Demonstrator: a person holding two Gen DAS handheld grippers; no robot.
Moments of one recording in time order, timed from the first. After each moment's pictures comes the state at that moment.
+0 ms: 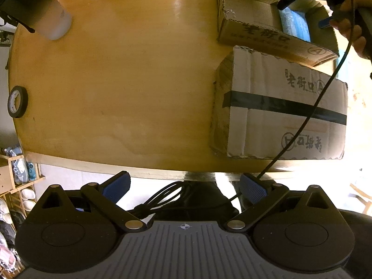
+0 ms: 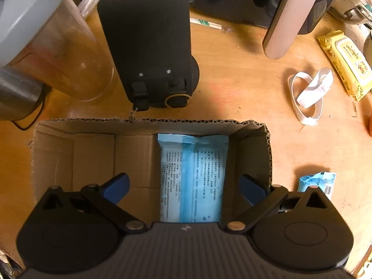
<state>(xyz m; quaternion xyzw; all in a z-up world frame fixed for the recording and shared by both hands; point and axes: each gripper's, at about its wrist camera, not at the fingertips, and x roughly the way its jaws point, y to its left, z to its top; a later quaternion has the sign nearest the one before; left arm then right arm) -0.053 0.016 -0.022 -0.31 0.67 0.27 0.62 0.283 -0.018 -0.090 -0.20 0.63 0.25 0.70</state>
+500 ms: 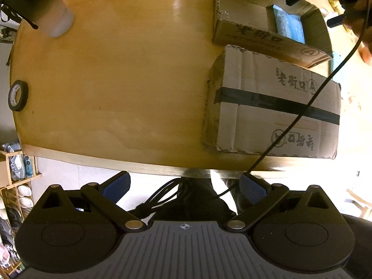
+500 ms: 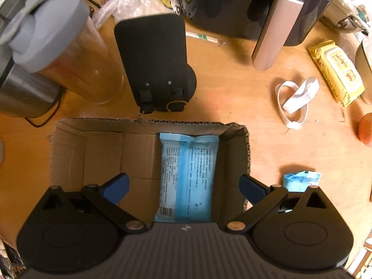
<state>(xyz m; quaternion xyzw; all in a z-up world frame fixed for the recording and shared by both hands) -0.053 0.001 -0.012 -0.32 0.66 0.28 0.63 0.283 -0.031 -0.052 -0.20 0.62 0.26 0.71</state>
